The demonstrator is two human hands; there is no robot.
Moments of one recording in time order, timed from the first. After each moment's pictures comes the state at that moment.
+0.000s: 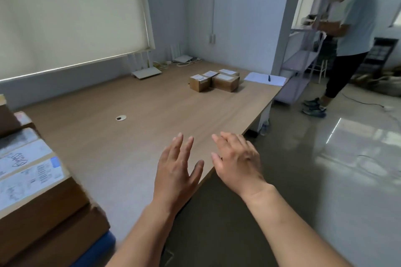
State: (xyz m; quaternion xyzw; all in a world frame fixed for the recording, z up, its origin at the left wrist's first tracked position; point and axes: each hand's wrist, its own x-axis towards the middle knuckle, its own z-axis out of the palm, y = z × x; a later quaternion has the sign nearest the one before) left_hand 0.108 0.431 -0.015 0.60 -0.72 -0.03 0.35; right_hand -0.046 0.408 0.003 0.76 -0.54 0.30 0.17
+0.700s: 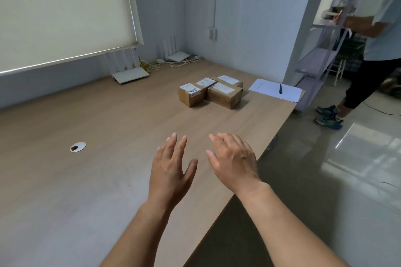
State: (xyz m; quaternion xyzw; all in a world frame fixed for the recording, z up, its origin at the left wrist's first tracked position) left_hand 0.042 0.134 -0.017 0.65 -0.68 -0.06 0.32; right_hand -0.113 0.100 -0.004 0.79 -0.52 0.28 0.14
